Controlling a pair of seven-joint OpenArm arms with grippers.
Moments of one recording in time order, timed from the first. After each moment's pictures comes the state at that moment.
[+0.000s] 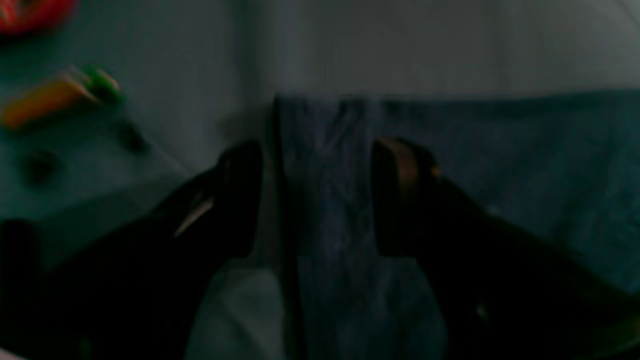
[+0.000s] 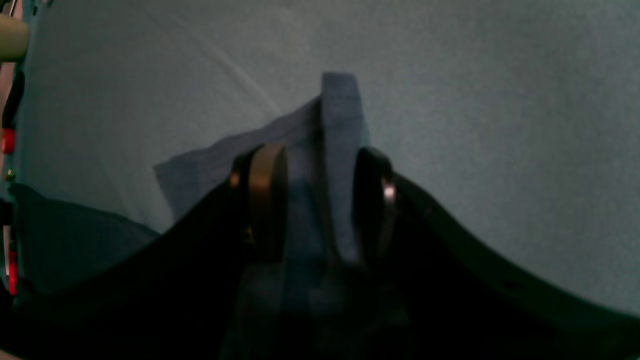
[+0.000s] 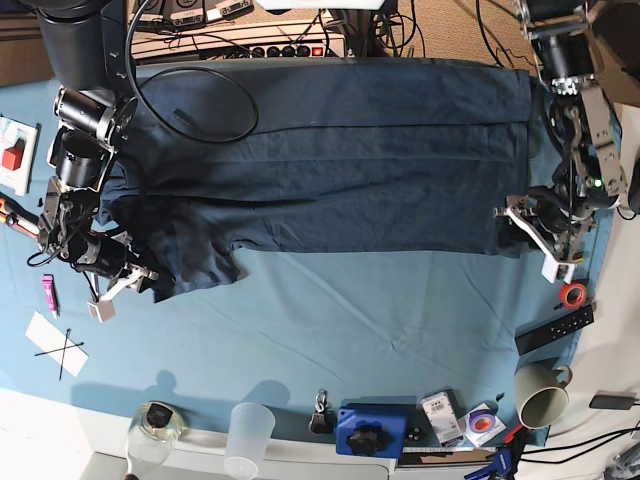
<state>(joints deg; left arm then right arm) -3.6 -14.8 -17.7 83.8 -25.4 -24.0 55.7 33.5 23.9 22.8 34.2 32.5 40.2 -55.3</state>
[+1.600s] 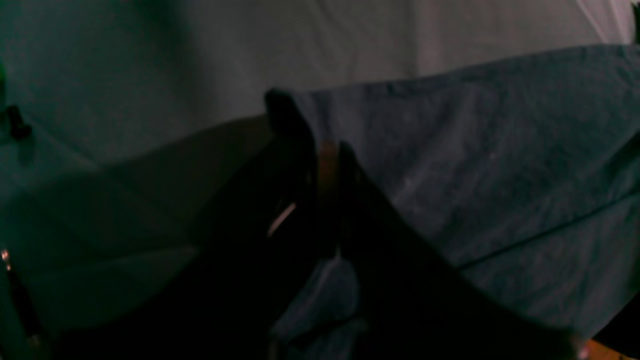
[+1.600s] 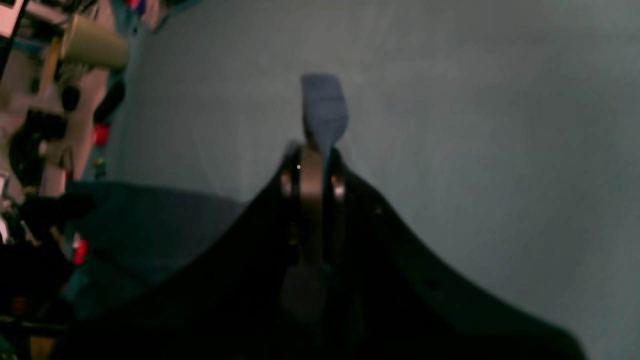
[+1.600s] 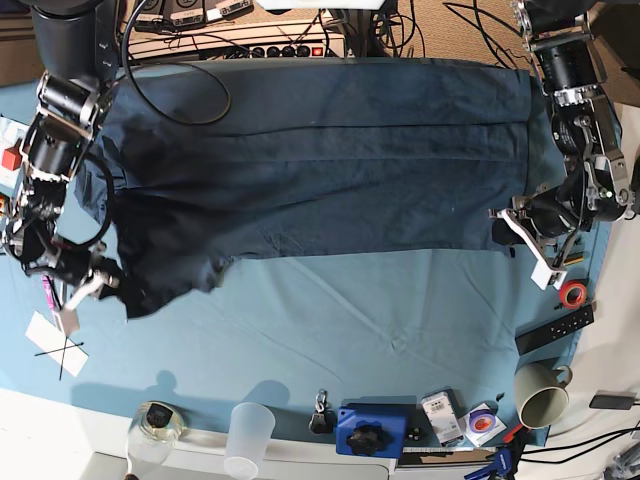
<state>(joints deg) -4.4 -14.9 -17.8 90.7 -37.9 -22.0 71.6 28.3 29.5 22.9 50.6 58.8 40.0 -73.4</state>
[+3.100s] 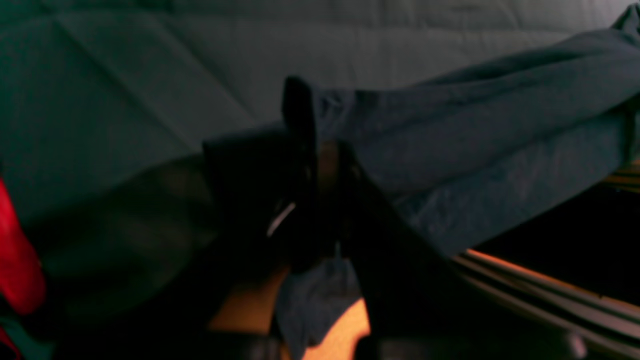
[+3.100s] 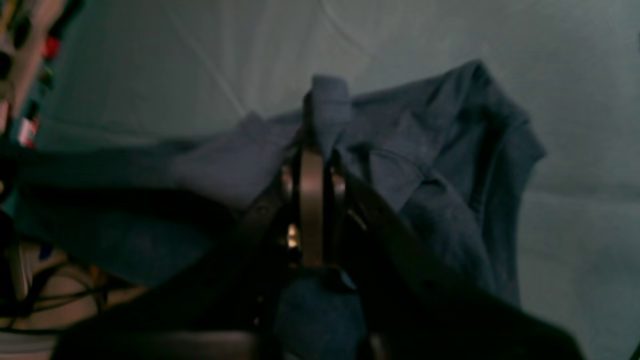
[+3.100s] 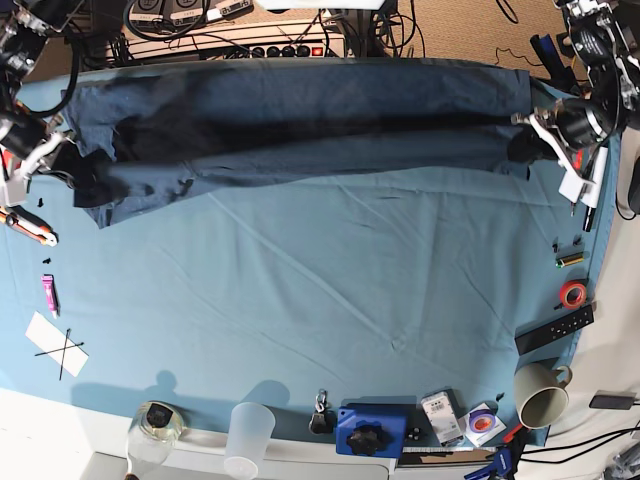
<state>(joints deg) 18.1 -14.8 -32.0 105.9 -55.3 -30.1 77.9 -14.0 29.7 49.4 90.9 76.3 40.0 -80.3</state>
